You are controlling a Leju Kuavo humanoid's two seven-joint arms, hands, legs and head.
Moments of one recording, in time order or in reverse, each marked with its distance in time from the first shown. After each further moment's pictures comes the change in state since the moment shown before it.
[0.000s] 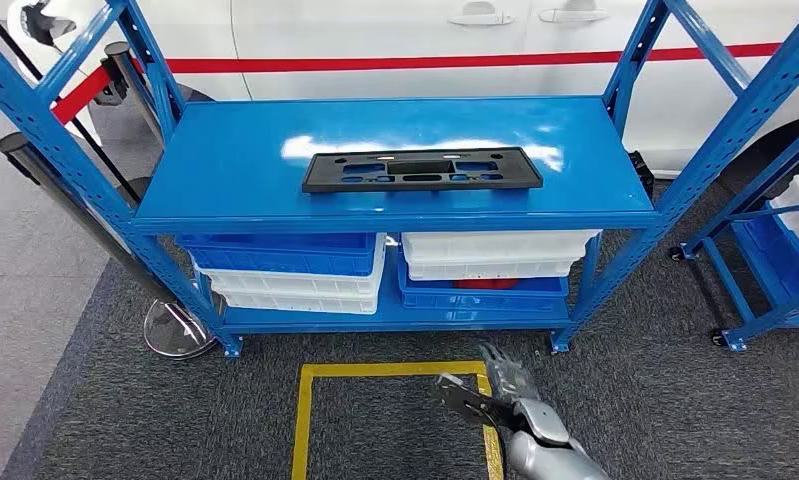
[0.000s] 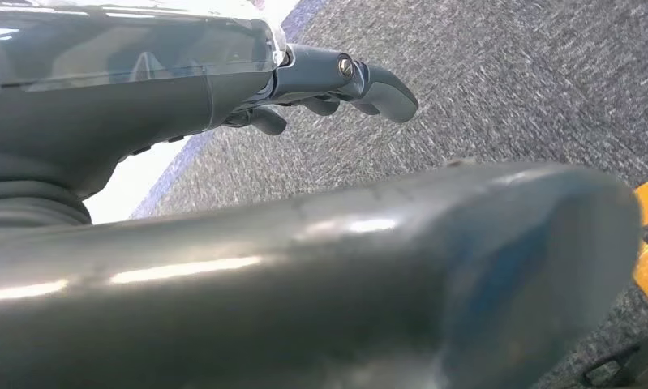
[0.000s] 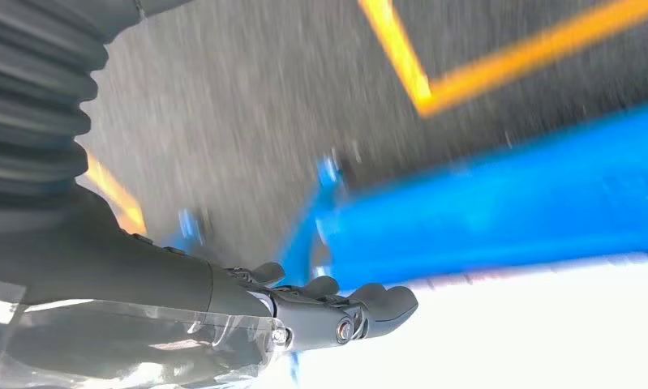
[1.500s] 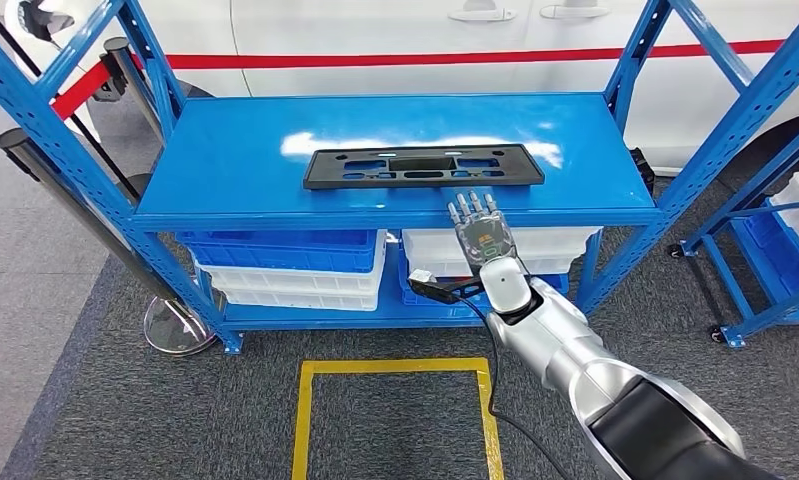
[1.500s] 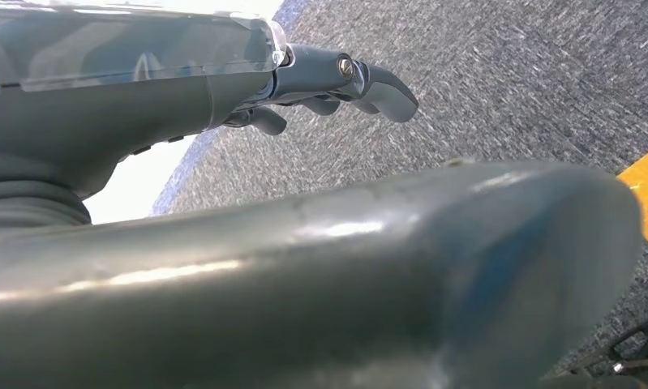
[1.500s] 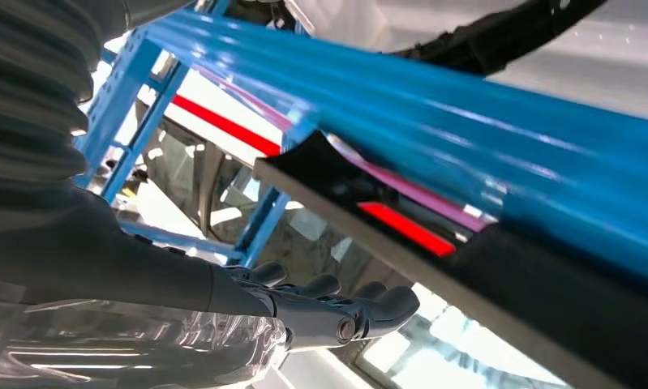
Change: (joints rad) left arm -0.011 0.021 -0.031 0.000 -0.005 -0.076 -0.004; right arm -0.429 0.010 0.197 0.075 0.493 0.005 0.202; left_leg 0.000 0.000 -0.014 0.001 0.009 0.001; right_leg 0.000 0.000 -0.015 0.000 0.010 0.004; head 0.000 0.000
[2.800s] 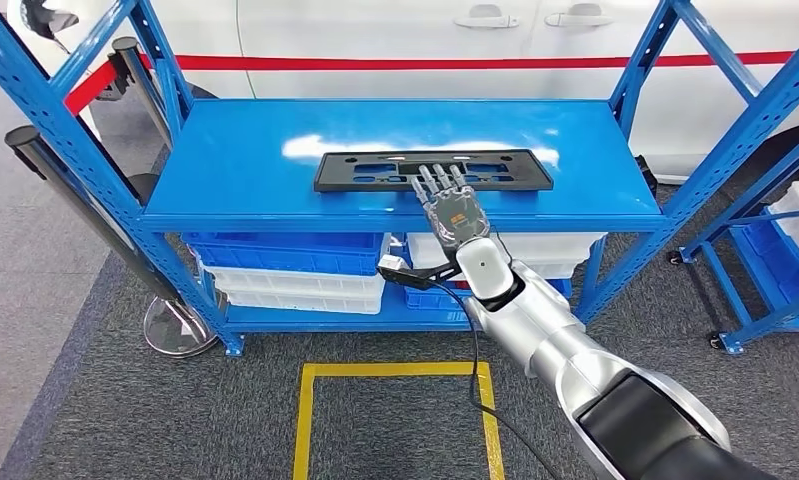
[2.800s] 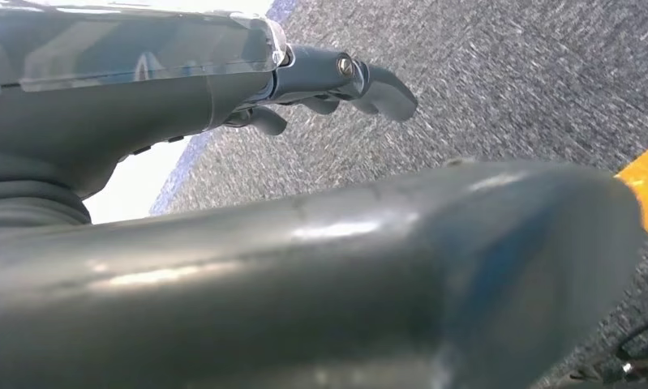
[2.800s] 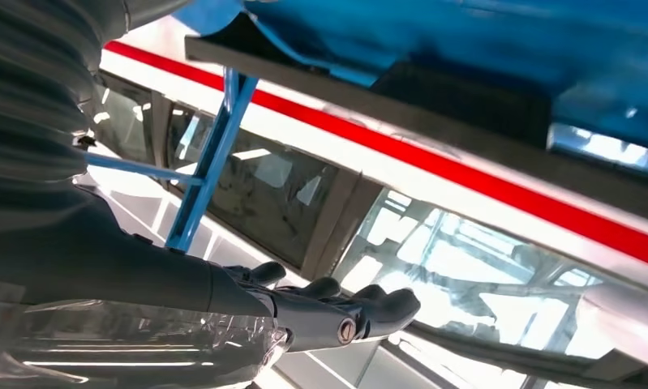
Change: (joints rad) left arm -0.008 0.002 0.001 0.000 -0.019 -0.037 0.006; right arm -0.035 0.040 -0.017 -0.084 0.049 -0.018 -0.072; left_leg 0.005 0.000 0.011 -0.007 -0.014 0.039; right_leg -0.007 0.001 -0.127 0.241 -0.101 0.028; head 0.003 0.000
